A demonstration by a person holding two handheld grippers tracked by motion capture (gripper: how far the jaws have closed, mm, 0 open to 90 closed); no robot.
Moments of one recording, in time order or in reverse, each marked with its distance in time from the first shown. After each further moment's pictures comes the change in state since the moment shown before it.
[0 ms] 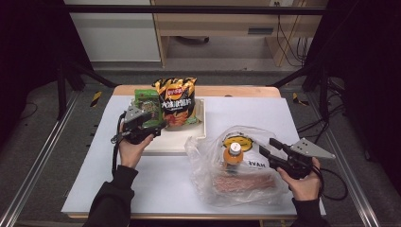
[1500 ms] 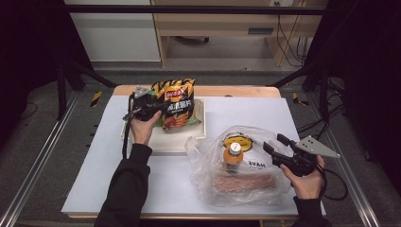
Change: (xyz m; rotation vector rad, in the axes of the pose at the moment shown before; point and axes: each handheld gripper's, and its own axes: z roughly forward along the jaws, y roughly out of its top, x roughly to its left) left arm 0.034 0.030 0.070 0.003 0.077 -0.095; right arm -0.013 0.001 -0.002 -0.039 -0.071 0.015
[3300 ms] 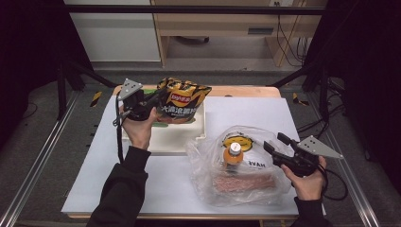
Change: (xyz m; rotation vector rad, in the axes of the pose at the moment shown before) left arm -0.058 0.052 -0.080 -0.223 -0.107 -0.005; right arm 0.004 0.006 -0.005 -0.026 0.010 -0.004
